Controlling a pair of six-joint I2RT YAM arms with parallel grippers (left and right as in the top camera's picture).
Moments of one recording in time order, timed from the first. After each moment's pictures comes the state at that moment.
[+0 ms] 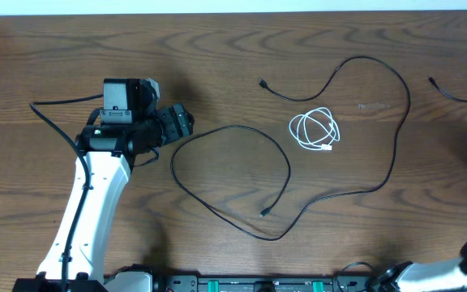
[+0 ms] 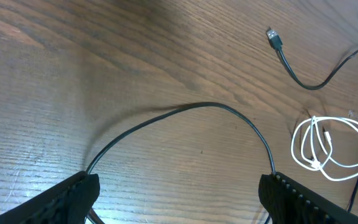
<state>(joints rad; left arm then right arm) -0.04 1.37 1.06 -0.71 0.30 -0.41 -0.85 1.71 0.89 0.05 -0.05 -0.52</state>
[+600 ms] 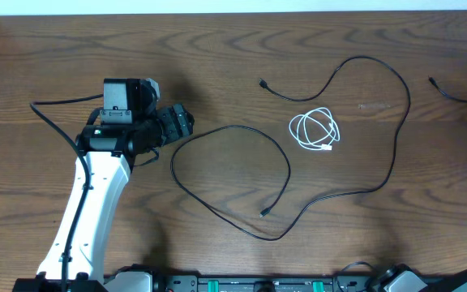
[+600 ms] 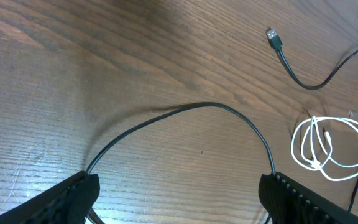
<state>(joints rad) -0.04 1.37 1.06 -0.71 0.30 -0.41 -0.85 1.30 0.89 -0.07 -0.47 -0.34</state>
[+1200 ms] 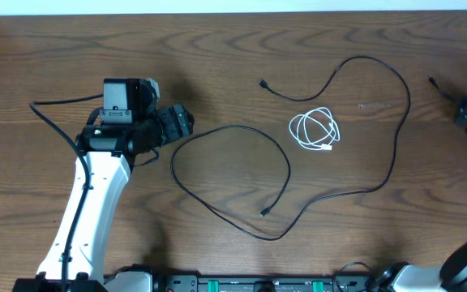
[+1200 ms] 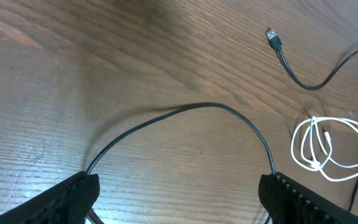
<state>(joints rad) -0.04 1.37 1.06 -0.71 0.30 -0.41 -0.69 1.59 0.89 0.16 -0.55 0.13</state>
